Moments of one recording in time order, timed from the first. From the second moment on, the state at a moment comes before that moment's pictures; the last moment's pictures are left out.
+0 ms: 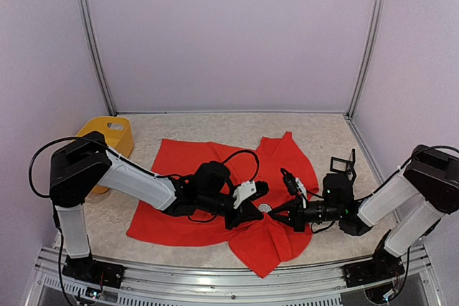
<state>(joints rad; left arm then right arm) -1.05 1.96 0.99 0.41 0.42 0.16 0.76 1.55 0.24 0.97 -0.58 0.30</state>
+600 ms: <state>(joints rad) -1.05 1.89 0.92 0.39 0.43 0.18 0.75 1.52 0.25 0.94 -0.61 0.25</state>
